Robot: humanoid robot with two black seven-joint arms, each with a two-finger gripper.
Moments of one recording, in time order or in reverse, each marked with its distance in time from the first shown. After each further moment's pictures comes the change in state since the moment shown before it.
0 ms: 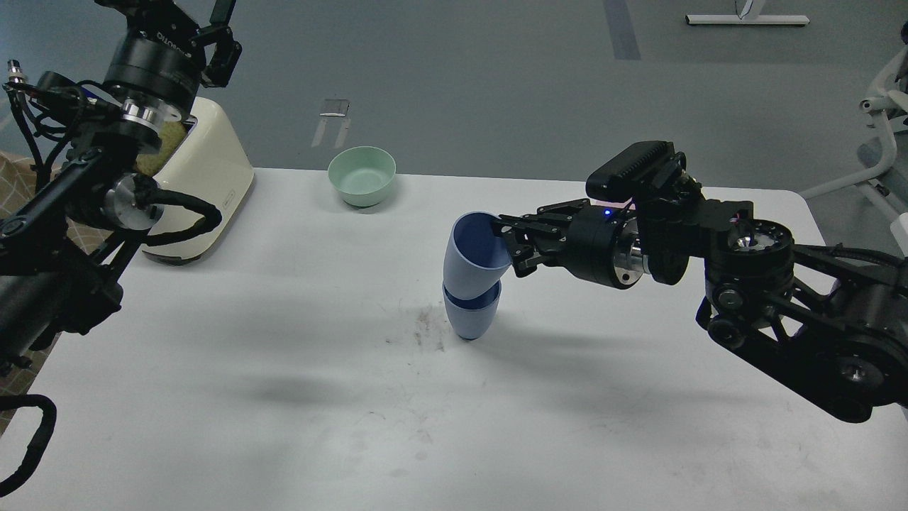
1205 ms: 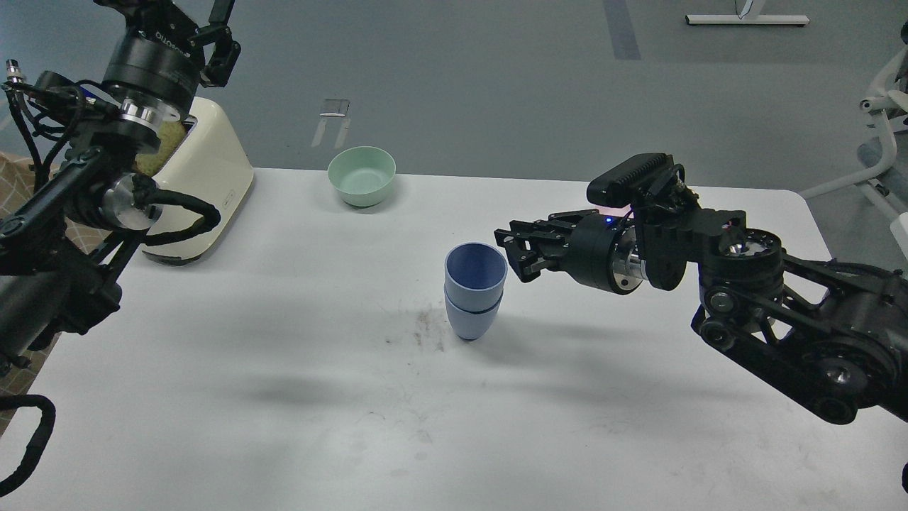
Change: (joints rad) left arm 0.000 0.002 0.000 0.000 -0.001 -0.001 0.000; right arm -0.032 0.019 0.012 -0.050 0.006 0.000 -0.012
